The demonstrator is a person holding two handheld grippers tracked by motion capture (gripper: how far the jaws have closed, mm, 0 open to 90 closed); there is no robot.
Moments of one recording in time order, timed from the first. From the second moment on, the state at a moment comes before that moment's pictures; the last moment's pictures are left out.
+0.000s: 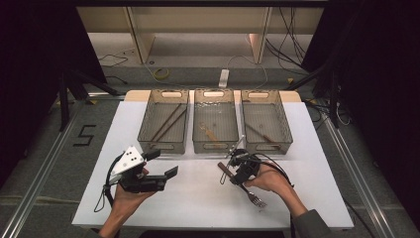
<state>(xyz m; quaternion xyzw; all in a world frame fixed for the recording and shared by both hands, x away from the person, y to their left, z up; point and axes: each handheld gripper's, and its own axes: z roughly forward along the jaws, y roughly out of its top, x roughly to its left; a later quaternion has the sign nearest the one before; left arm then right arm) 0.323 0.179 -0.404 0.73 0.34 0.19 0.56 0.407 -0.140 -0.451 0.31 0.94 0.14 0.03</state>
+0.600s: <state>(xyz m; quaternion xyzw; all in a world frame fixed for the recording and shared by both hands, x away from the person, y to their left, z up) 0.323 0.179 -0.404 0.73 0.34 0.19 0.56 0.407 -0.135 -0.458 0.28 0.95 0.11 0.03</state>
